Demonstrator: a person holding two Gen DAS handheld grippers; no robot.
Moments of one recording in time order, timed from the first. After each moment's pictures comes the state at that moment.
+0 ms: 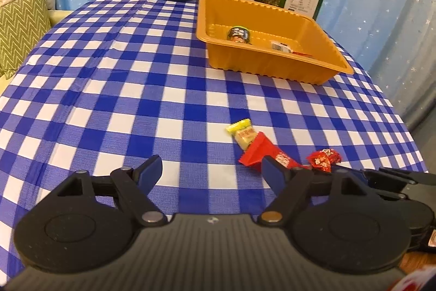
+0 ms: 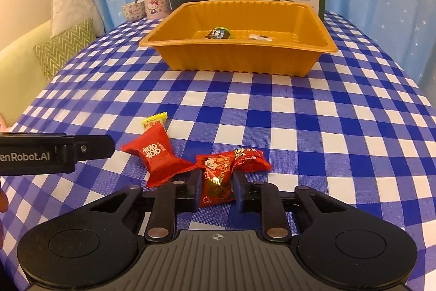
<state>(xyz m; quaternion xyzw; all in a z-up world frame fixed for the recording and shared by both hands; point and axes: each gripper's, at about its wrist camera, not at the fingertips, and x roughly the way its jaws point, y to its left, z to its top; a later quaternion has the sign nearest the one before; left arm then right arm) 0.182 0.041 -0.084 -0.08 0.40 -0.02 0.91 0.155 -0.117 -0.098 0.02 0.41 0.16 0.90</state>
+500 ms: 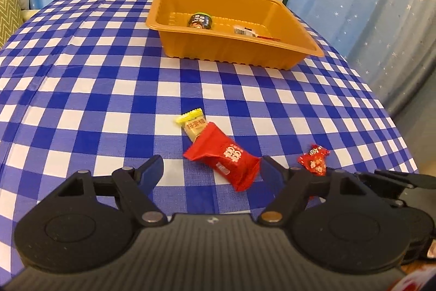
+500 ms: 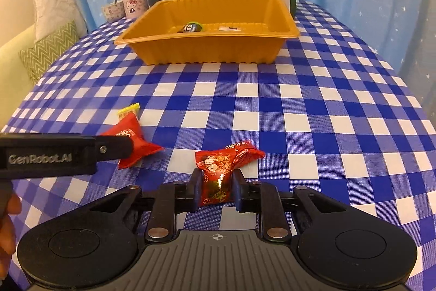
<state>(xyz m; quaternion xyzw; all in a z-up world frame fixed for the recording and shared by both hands) 0.193 0.005 -0.095 -0.07 0.42 -0.07 0.90 0.143 -0.145 -0.094 0.02 0.43 0.12 0.90</state>
